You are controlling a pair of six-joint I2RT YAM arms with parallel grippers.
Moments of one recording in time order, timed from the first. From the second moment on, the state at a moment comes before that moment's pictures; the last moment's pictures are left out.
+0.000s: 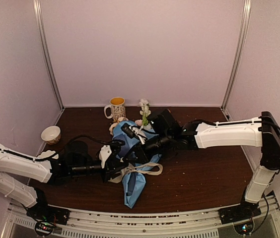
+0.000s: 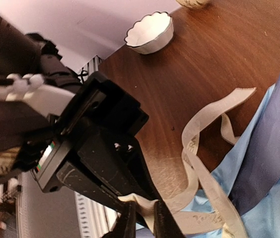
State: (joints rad) left arm -0.99 1.28 0.43 0.57 0.19 0.07; right arm 1.00 1.76 1.28 -0.12 -0.56 0.29
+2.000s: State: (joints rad) left arm -1.25 1.30 0.87 -0.32 0.29 0.05; right arm 0.88 1.80 1.29 -0.08 -0.46 0.47
